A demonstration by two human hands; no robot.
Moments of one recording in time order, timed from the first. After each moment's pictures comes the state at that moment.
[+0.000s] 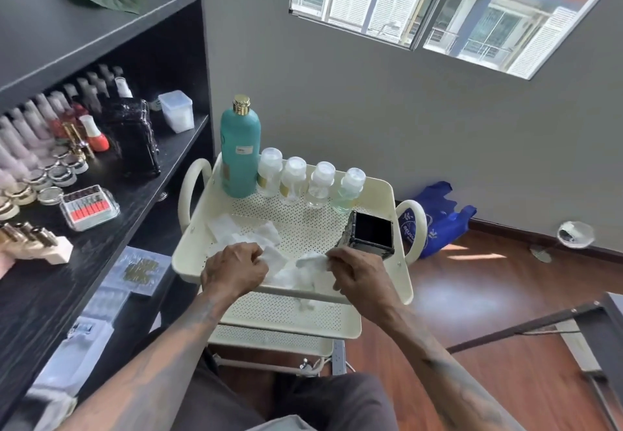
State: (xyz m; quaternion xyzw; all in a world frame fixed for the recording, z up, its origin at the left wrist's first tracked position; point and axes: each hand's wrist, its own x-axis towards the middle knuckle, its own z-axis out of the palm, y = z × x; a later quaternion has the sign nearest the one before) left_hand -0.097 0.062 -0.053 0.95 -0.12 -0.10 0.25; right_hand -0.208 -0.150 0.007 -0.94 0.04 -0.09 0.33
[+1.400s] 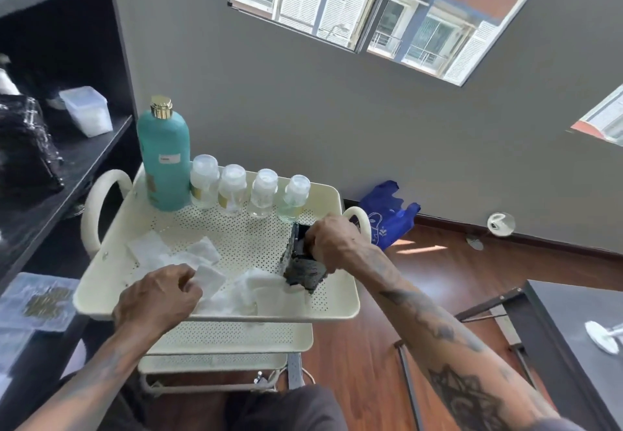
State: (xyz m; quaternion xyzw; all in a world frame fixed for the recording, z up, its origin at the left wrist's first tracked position) left_hand -0.094 0.058 -0.050 0.96 -0.09 -0.08 0.25; right_hand -0.137 -0.202 0.079 -0.97 0.14 0.18 -0.01
